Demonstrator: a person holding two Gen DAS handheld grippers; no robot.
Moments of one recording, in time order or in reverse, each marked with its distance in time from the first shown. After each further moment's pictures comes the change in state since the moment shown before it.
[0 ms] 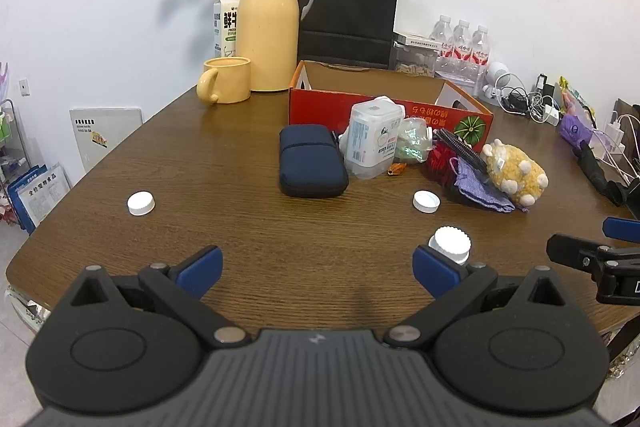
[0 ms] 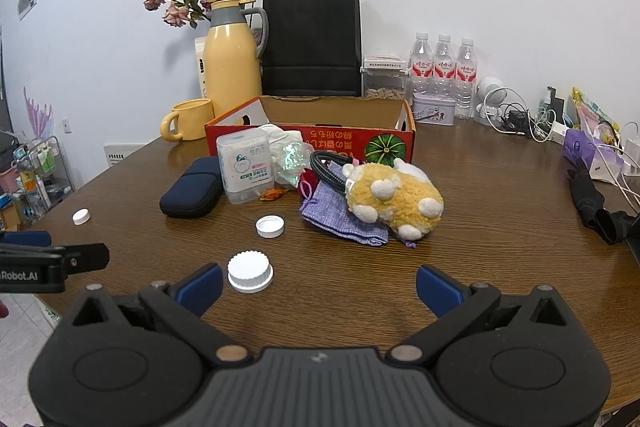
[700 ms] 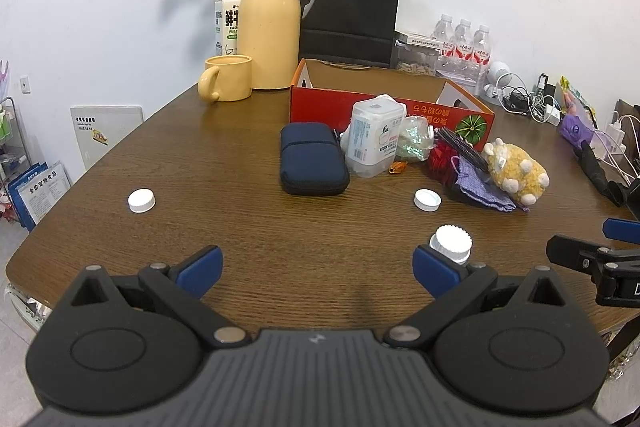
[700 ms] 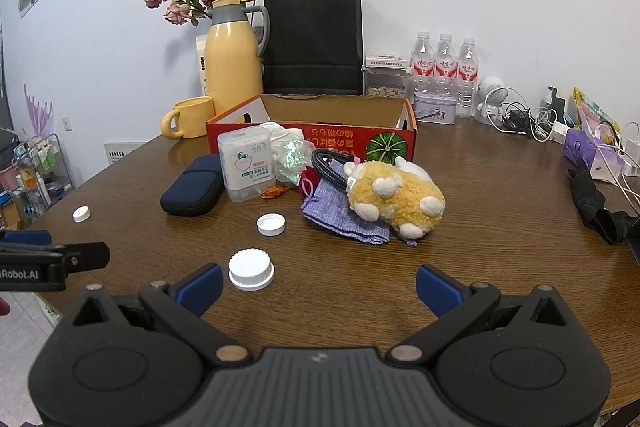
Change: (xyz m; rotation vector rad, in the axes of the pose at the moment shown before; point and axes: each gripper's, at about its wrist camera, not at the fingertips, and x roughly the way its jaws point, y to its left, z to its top) left arm 0.001 0.001 -0.002 -0.004 0.000 -0.003; right arm 0.001 0.001 -0.001 0.000 0.002 -0.001
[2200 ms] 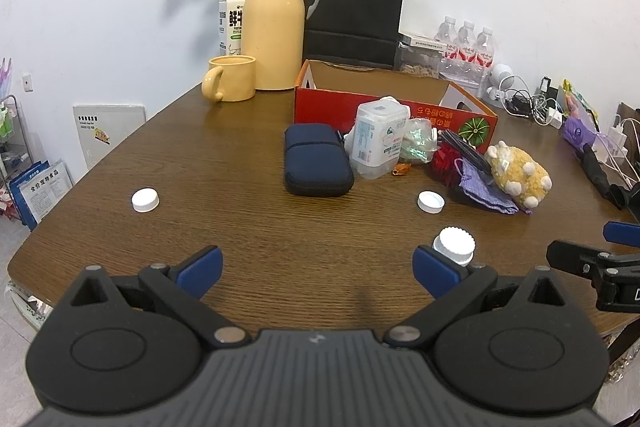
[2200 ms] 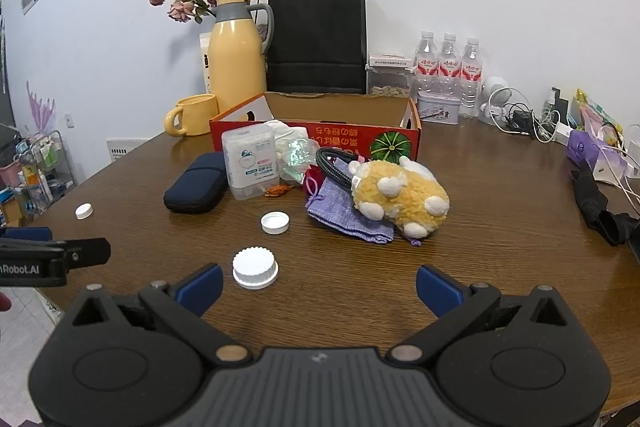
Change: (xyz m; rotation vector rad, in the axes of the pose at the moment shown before) left arm 0.000 0.003 0.000 -0.008 -0.002 -0.001; right arm 0.002 0.005 -0.003 -0.010 0.007 0.007
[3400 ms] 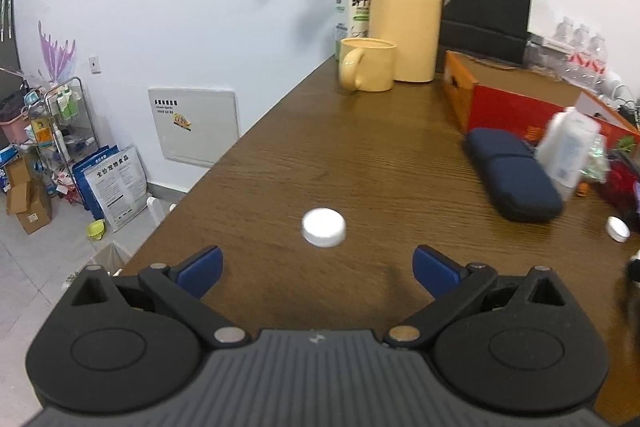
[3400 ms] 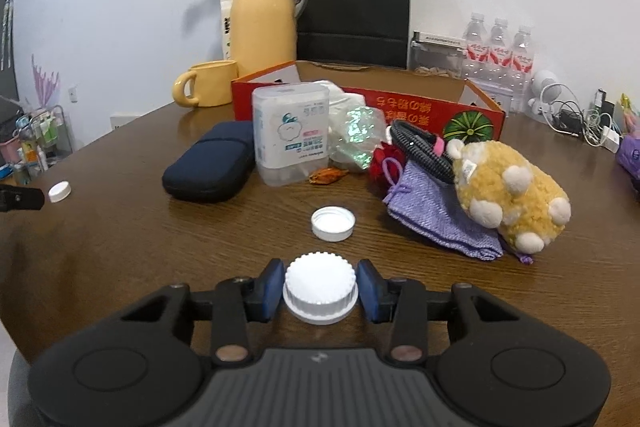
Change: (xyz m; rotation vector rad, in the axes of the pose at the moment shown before) left arm 0.073 0.144 0.023 -0.051 0.038 0.206; right arm 0.106 0.052 -0.001 -0.058 0.031 0.013
